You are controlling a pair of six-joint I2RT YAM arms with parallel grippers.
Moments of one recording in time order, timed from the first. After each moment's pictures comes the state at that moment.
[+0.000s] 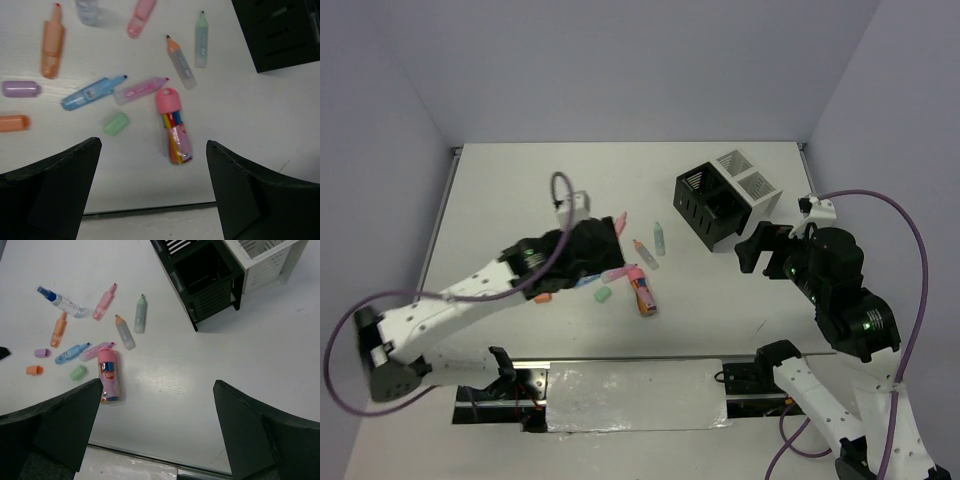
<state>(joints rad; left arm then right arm) -0.87 1.11 1.14 -0.82 -0.51 -0.92 0.28 0.61 1.11 -0.91 0.04 0.33</state>
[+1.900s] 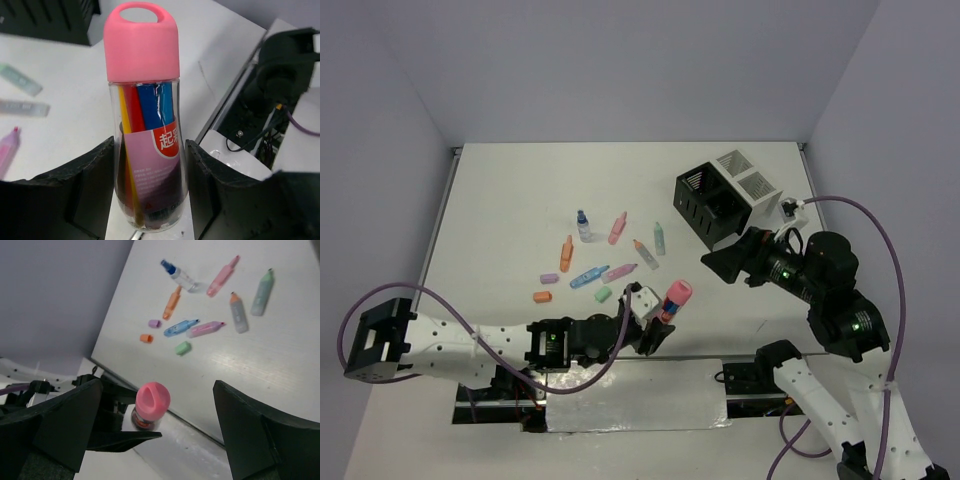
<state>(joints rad) -1.46 1.14 0.63 0.25 -0.51 -0.31 0.29 0.58 1.01 -0.74 -0.40 0.60</state>
